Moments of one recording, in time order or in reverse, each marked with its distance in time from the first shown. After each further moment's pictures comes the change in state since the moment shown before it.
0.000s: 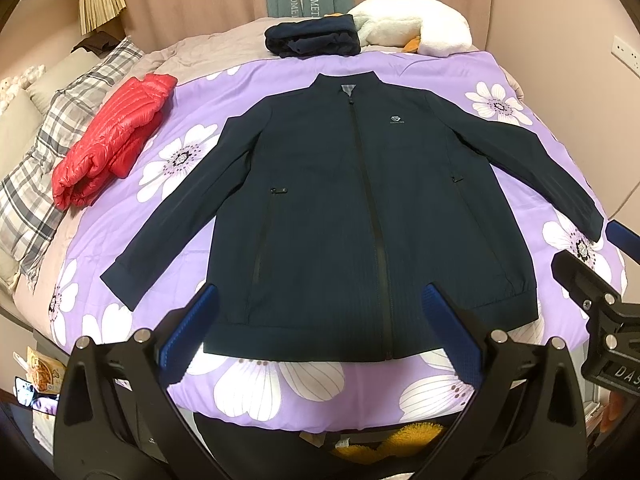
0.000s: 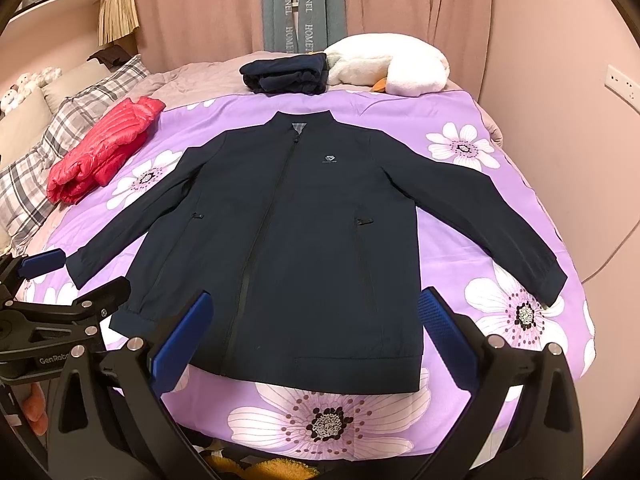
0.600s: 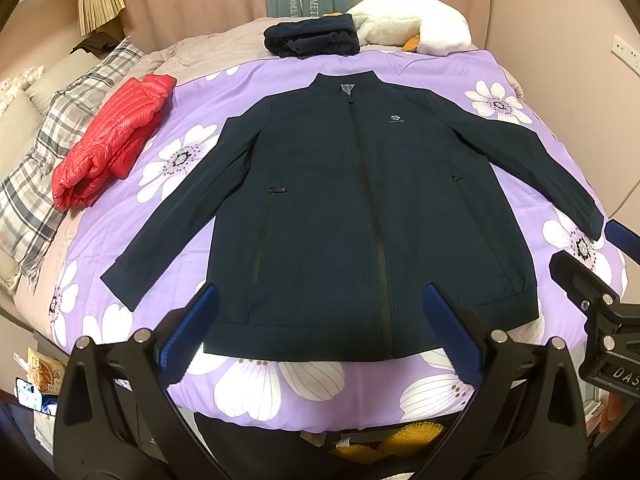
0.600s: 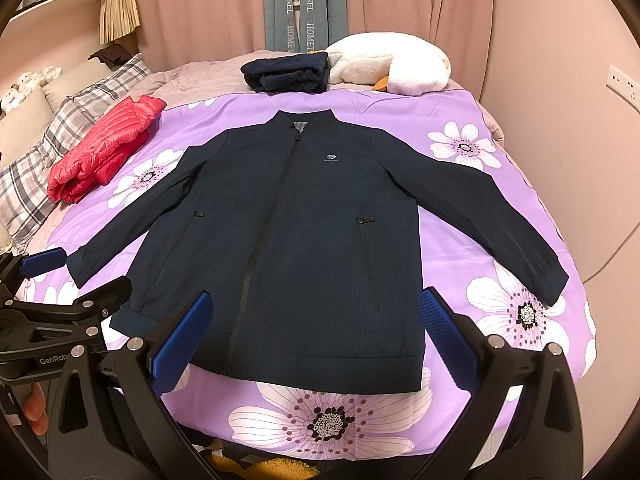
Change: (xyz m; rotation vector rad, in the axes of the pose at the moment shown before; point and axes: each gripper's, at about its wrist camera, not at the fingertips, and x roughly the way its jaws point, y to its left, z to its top) left arm 0.001 -0.002 0.001 0.001 0.003 0.004; right arm 0.001 0.003 -0.002 -0.002 0.003 0.000
